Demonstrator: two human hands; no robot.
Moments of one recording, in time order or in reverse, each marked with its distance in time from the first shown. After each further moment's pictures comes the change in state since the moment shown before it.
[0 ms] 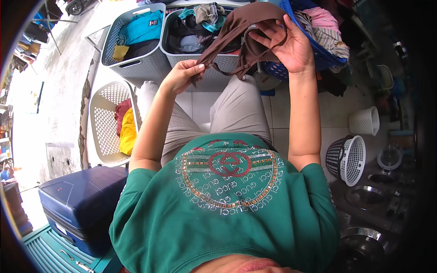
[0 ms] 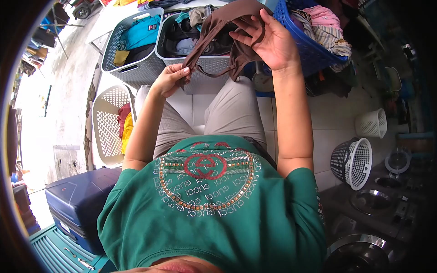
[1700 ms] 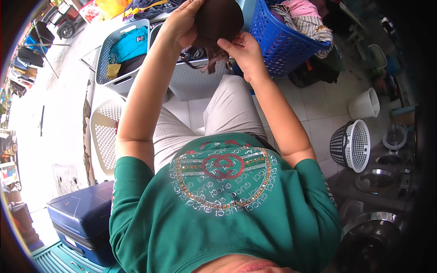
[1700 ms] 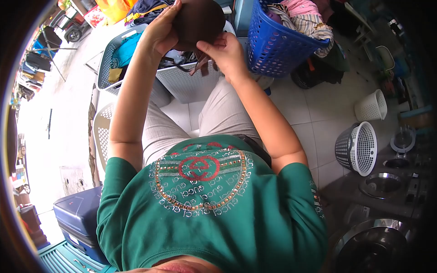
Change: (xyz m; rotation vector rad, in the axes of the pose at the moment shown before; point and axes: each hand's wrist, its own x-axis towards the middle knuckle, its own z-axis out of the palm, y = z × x) left_hand 0.067 0.143 0.138 -0.098 -0.023 0.162; right_hand -0.024 0.068 0.008 -0.975 0.427 -0.376
